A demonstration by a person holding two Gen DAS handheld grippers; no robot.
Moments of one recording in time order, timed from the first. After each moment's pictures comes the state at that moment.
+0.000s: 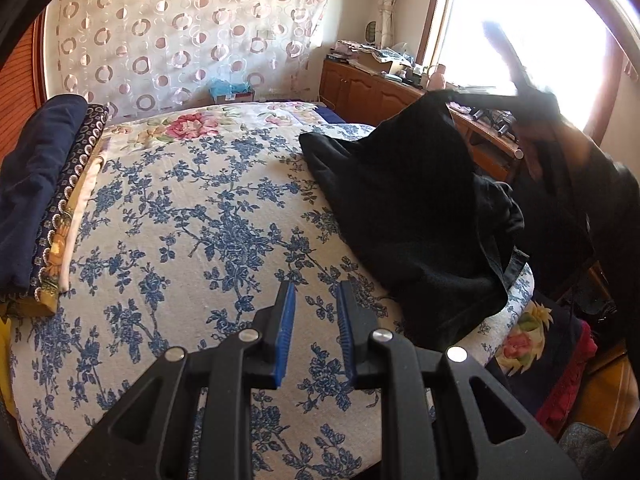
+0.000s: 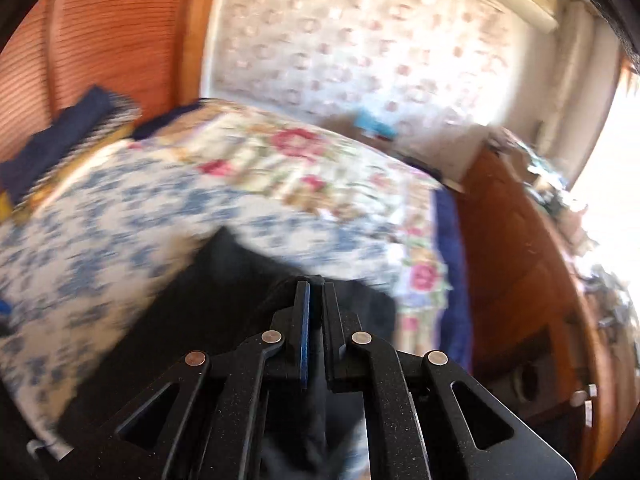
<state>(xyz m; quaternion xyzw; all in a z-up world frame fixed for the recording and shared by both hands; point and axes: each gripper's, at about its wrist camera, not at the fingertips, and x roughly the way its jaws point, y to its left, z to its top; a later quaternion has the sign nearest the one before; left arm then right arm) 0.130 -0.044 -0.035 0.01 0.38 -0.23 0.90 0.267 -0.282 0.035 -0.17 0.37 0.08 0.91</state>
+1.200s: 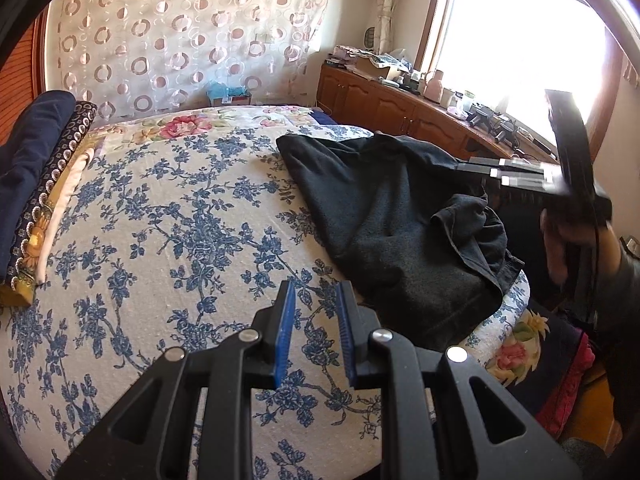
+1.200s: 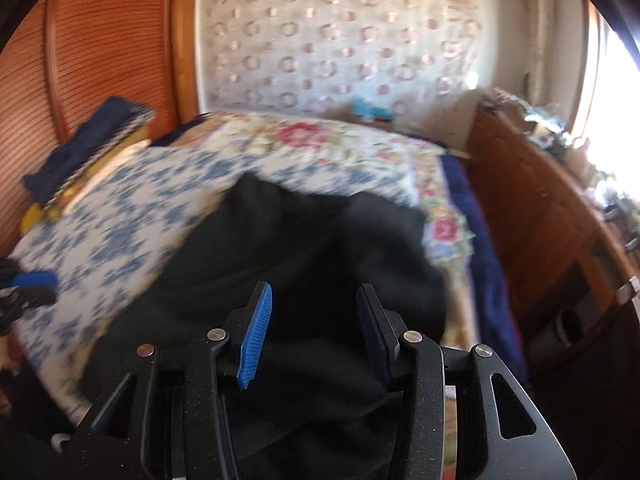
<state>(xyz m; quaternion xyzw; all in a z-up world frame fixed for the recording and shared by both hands) 0.128 -0.069 -0.047 0.00 0.37 -0.23 0.90 0.158 -0.293 -0.012 -0.06 0.38 0.12 0.92</state>
